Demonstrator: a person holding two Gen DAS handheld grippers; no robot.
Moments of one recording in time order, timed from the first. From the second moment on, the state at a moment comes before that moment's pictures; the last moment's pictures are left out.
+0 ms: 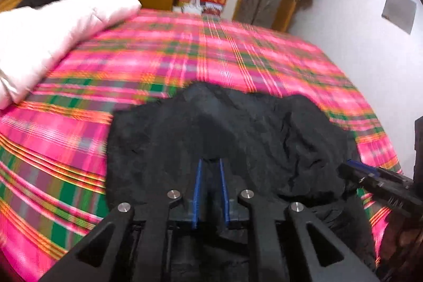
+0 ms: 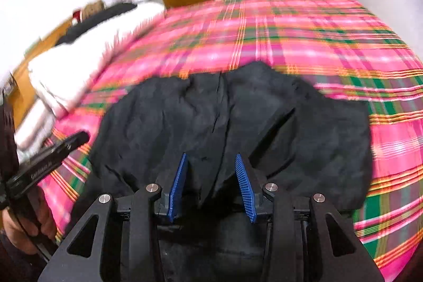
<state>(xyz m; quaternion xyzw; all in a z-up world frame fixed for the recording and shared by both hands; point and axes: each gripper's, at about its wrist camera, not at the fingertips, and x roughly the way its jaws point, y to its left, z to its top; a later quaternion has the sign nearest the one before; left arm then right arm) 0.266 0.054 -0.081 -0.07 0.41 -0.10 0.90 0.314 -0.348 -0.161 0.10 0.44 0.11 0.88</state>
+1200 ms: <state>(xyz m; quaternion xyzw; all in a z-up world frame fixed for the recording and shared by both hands) 0.294 0.020 -0.136 -0.01 0.50 -0.07 0.86 0.300 -0.322 -0.230 0.05 0.48 0.08 0.87</state>
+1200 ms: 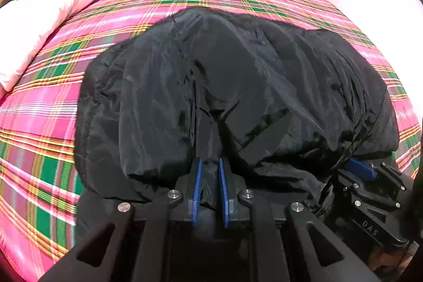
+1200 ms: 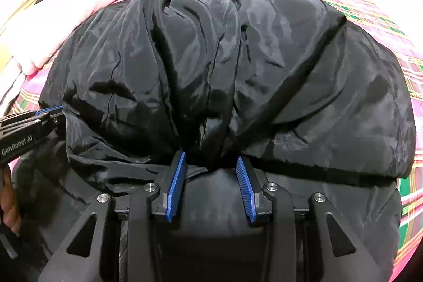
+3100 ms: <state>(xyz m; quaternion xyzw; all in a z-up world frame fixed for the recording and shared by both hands) 0.328 -0.023 -0.108 -0.02 0.44 -0.12 0.89 0.299 -0.323 -0.193 0.02 0.47 0.09 0.88</state>
